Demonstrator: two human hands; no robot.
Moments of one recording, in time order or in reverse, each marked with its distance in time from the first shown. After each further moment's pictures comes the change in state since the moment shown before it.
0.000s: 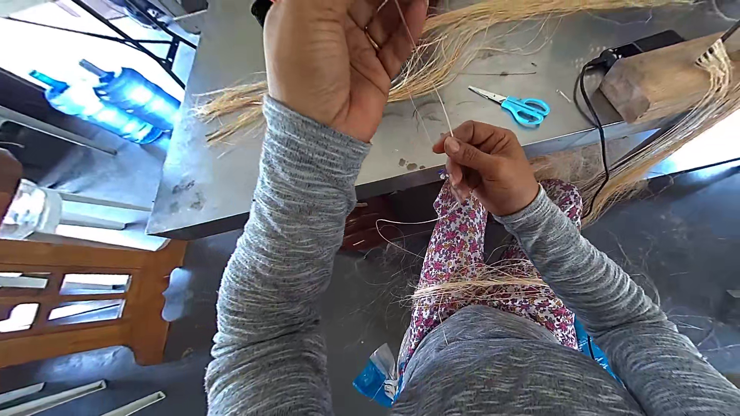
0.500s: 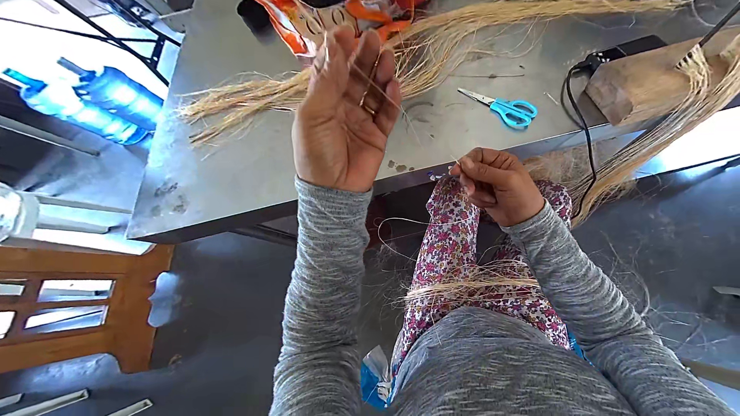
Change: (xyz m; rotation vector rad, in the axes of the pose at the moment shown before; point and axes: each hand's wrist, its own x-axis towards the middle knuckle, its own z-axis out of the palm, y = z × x) left_hand -0.025 -0.040 -0.036 -0.154 -0.018 -0.008; right_hand -0.029 0.004 -0.034 -0.012 0.080 0.196
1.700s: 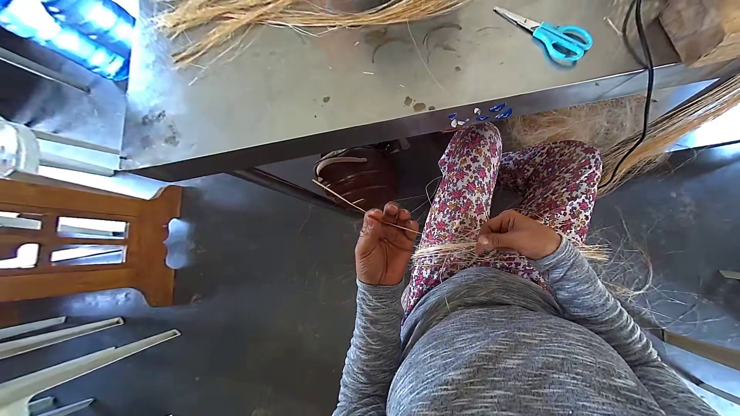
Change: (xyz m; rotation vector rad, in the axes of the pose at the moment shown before) left_hand -0.193 -0.086 -0.101 -0.322 0.199 -0.052; right_hand -0.102 0.073 -0.026 -0.224 -0.265 0.540
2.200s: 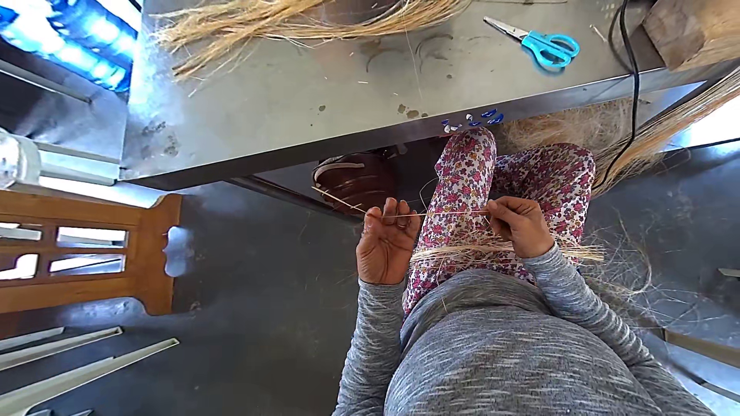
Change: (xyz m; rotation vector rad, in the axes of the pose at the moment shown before) left_hand 0.006 -0.007 0.006 -0.030 0.033 -0.009; right_hand 0.005 0.012 0.010 0.121 0.598 -0.271
